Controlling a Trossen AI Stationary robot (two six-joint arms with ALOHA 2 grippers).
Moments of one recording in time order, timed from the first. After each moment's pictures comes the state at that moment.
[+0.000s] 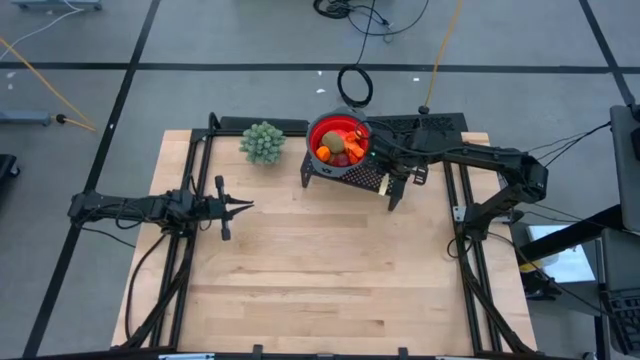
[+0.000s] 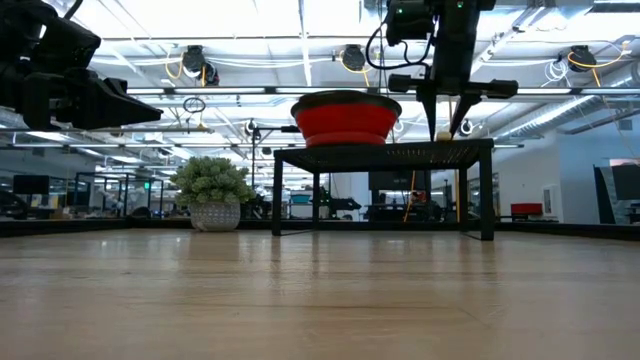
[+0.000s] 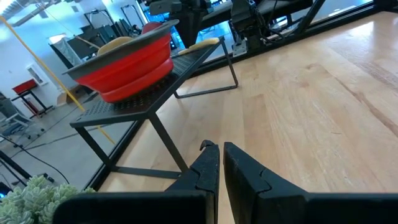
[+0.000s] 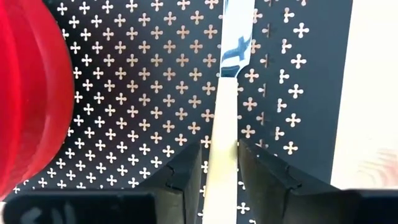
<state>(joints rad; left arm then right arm) -0.06 0.14 0.04 -0.04 -0.25 0.36 -0.35 1.52 1.33 -1.17 0.18 1.48</state>
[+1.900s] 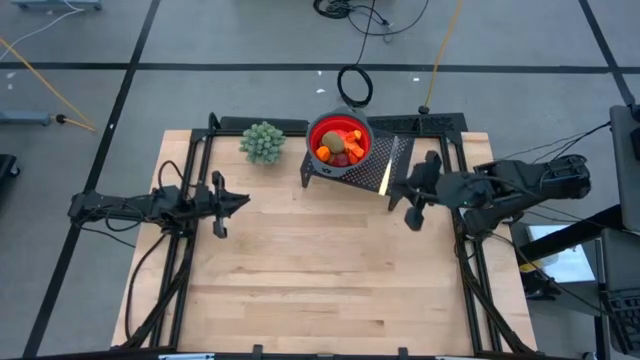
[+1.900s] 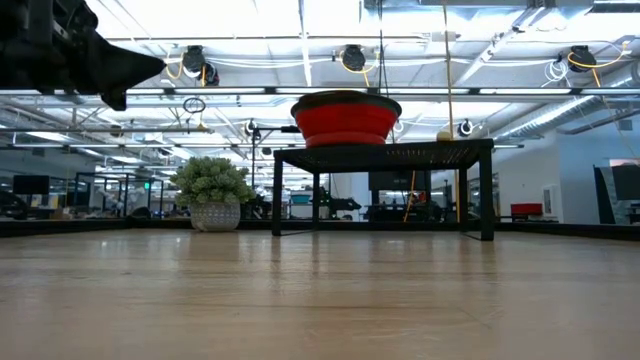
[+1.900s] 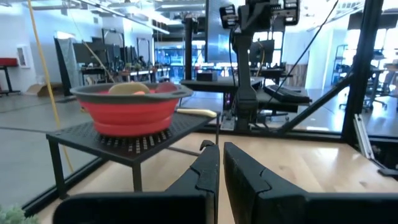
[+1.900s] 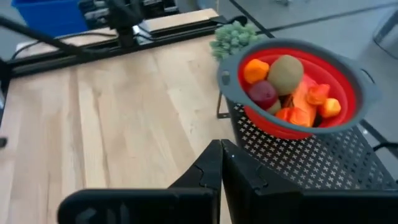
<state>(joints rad) -0.06 0.14 0.04 0.23 -0.21 0.02 0.24 1.07 1.33 -0.90 0.52 0.39</state>
